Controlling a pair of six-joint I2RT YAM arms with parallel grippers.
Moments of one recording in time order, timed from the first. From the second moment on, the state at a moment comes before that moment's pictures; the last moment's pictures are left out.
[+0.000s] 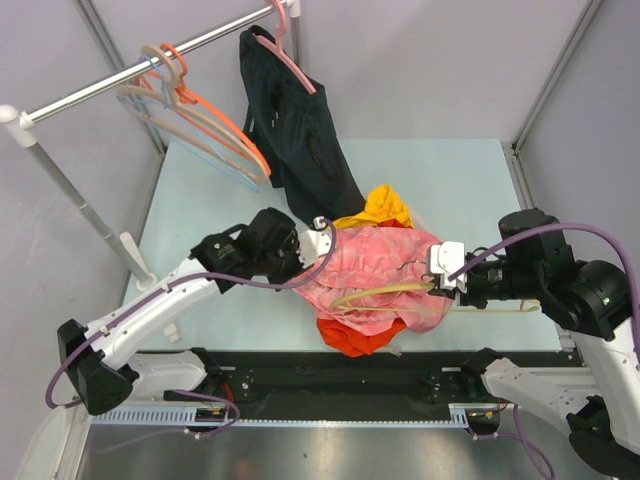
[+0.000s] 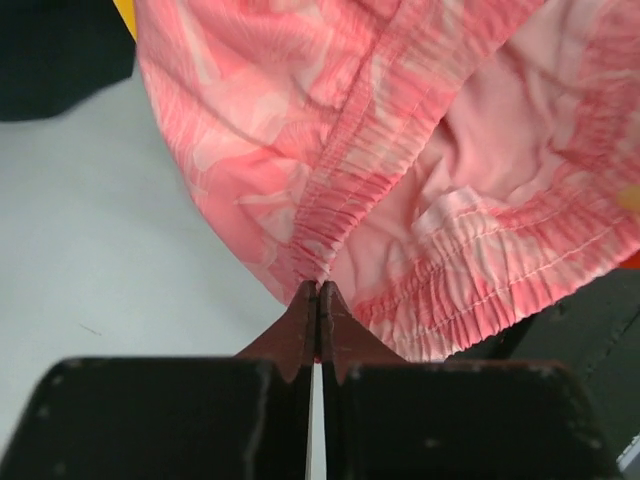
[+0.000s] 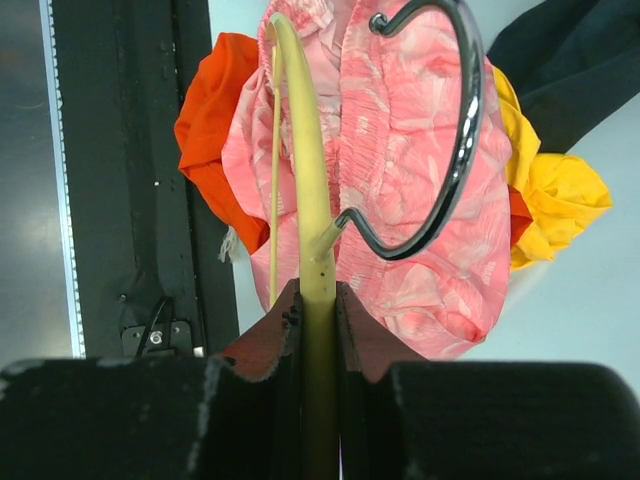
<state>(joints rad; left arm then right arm) -0.81 1.18 1.10 -0.83 0.06 0.37 0.58 0.89 1.52 -1.38 -0.53 -0.80</state>
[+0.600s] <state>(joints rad) -0.81 1.30 1.56 -0.95 0.01 0.28 0.59 0.82 1.51 -1.13 -0.42 -0.58</state>
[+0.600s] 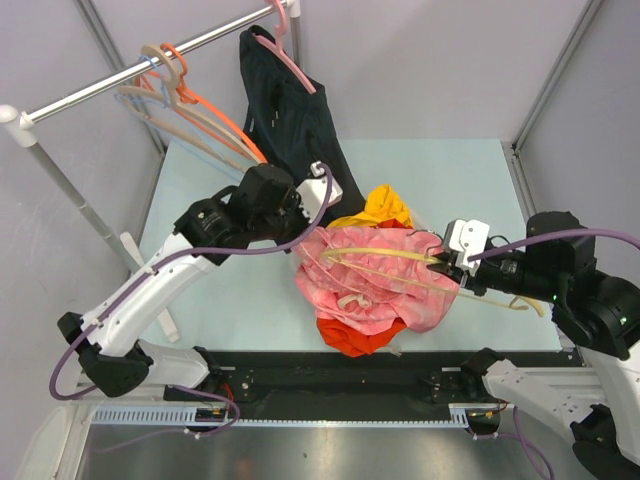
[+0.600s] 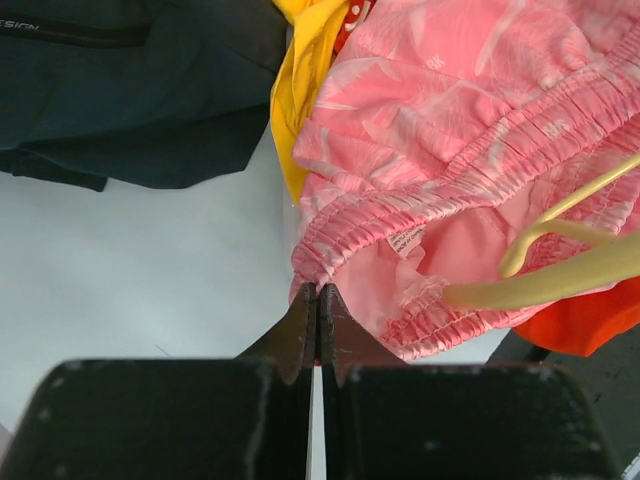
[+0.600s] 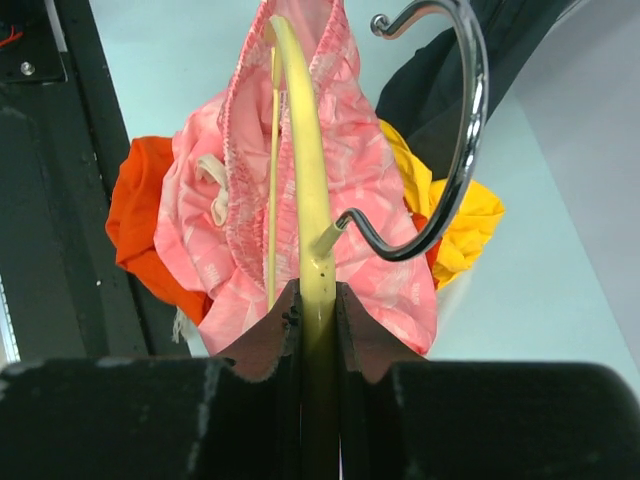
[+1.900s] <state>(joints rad) -0.84 1.42 1.73 -0.96 0.09 0.19 0.70 0.99 1.29 -0.76 -0.46 -0.55</state>
